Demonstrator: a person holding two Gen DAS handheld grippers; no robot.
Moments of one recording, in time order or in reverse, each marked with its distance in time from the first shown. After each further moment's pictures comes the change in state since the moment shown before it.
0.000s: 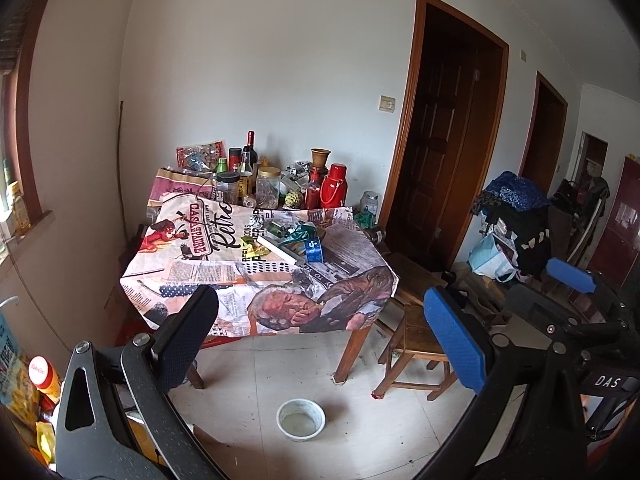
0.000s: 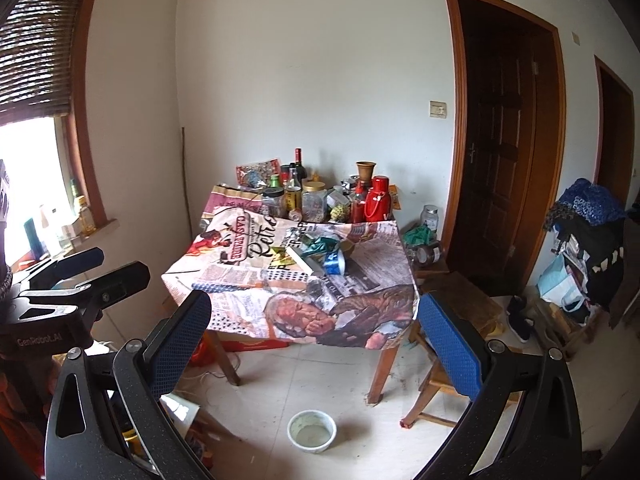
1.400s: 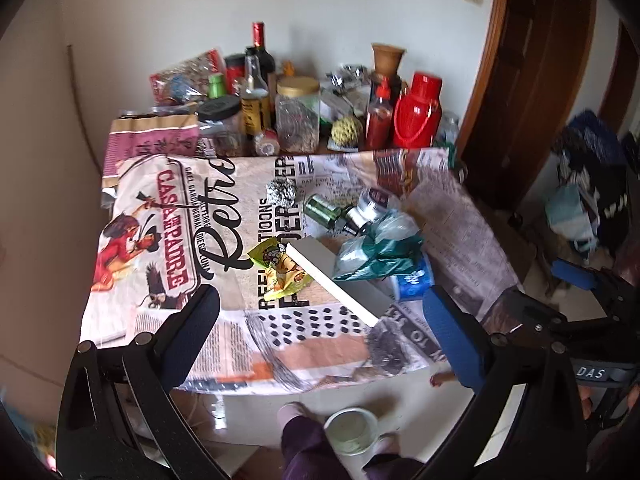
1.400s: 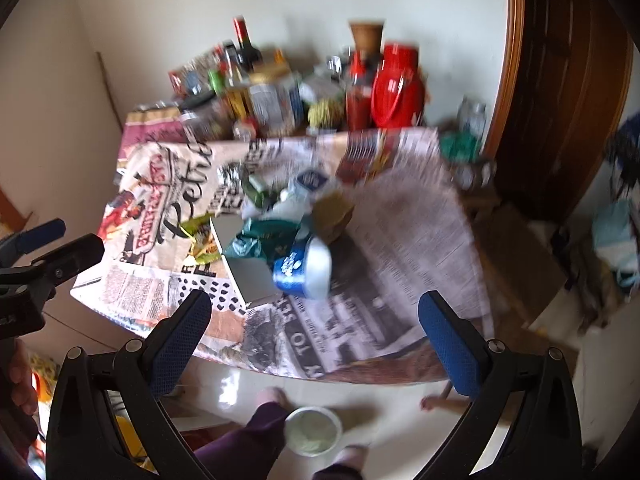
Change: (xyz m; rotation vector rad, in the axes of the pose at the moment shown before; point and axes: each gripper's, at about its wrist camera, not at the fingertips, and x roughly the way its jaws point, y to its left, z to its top) left arm 0.449 0.106 0.098 0.047 0.417 0.131; right arm 0.421 -0.078 0.039 0.121 0.512 0.049
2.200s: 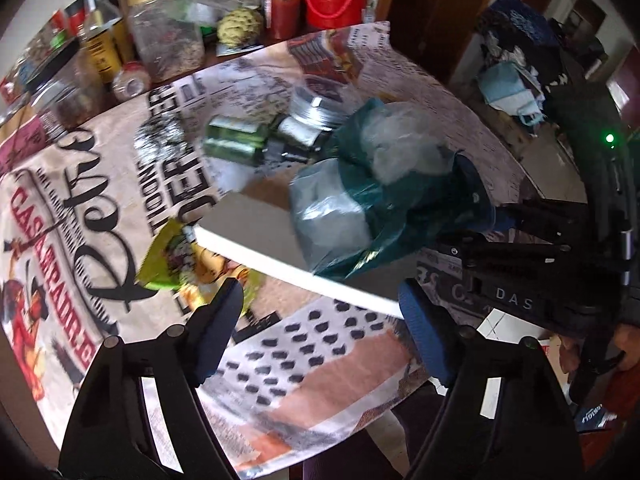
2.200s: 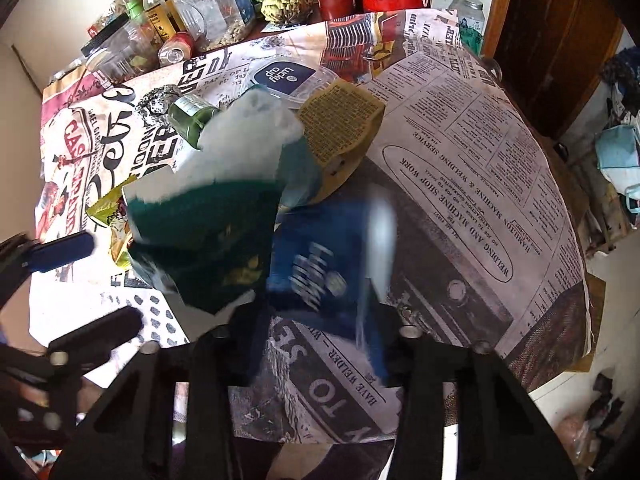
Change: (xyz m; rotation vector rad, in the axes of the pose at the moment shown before) left arm 0.165 -0.005 0.003 0.325 0.300 -0.304; right arm 0.127 0.000 0.008 0.161 0.247 -0.082
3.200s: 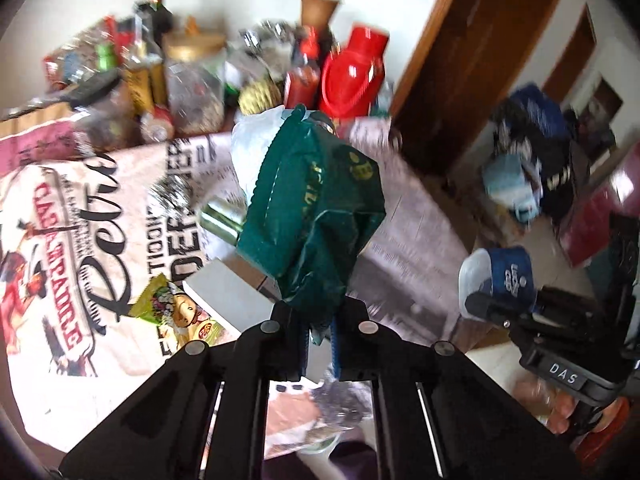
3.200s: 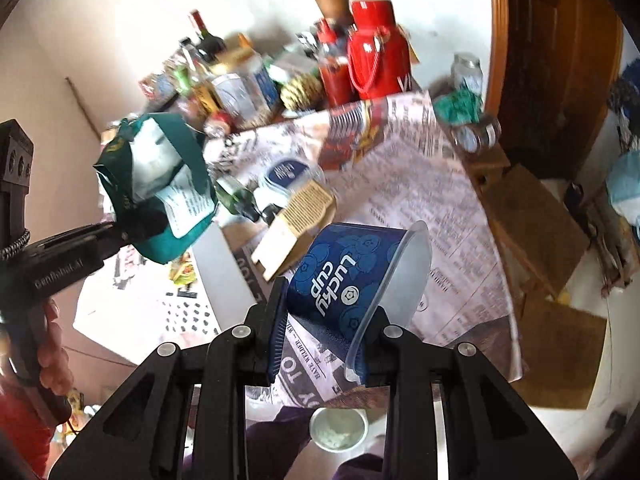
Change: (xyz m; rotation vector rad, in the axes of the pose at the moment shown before) left arm -0.074 -0.032 0.033 -0.245 -0.247 0.003; right arm -0.101 -0.051 -0.003 -0.065 -0.215 0.144
